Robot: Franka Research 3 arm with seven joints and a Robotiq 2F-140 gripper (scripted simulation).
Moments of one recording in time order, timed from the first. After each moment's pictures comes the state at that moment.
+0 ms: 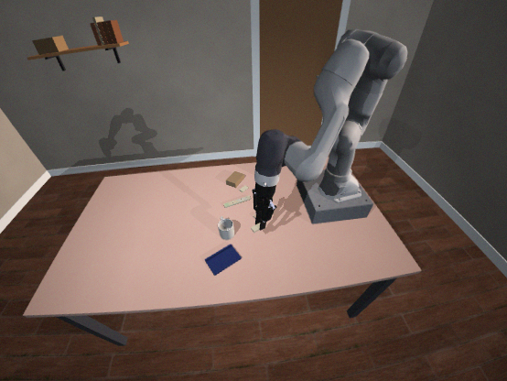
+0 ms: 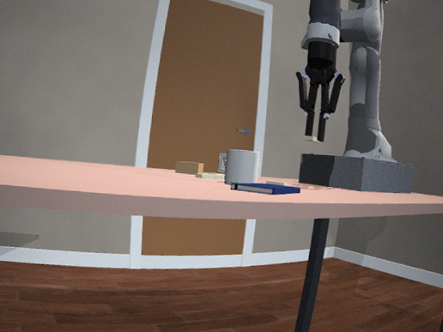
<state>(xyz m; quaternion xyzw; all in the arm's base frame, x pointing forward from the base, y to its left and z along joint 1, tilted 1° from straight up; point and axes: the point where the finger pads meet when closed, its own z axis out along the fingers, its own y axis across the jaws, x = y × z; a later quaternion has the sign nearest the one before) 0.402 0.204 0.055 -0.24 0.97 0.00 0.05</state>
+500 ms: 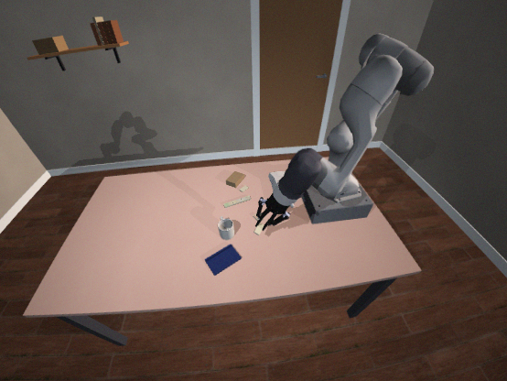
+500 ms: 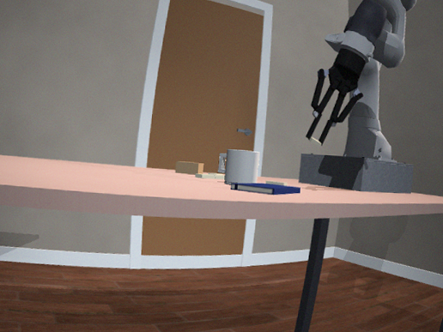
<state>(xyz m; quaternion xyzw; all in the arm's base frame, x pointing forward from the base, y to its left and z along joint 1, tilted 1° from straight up) 0.395 0.210 0.050 -0.50 0.84 -0.18 0.07</state>
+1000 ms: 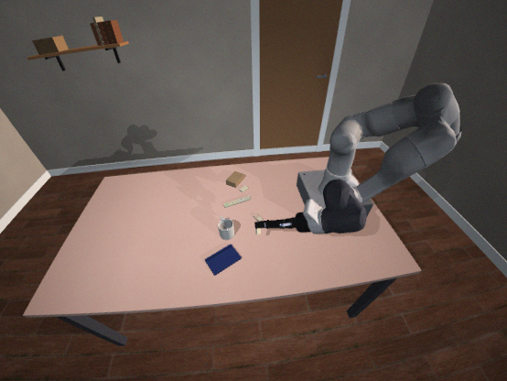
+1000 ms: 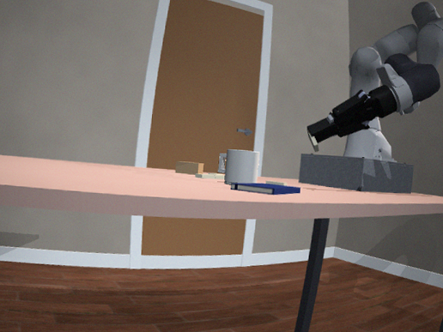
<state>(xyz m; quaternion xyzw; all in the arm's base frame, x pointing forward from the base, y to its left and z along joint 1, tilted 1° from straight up) 0.391 0.216 0.047 -0.72 0.49 -0.50 0.03</state>
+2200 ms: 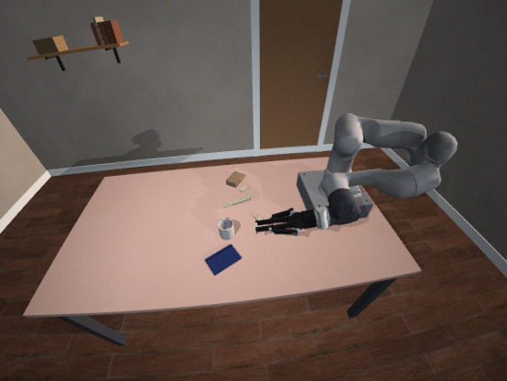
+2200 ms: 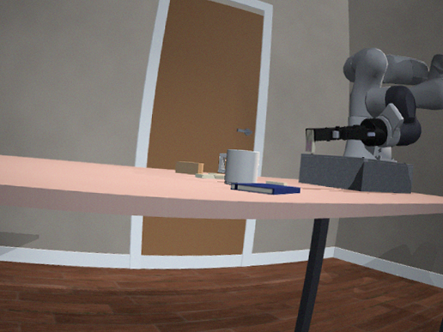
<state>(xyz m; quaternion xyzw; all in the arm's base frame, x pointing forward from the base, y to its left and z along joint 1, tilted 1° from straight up) 0.392 0.215 0.038 -0.76 0.01 -0.65 -0.04</state>
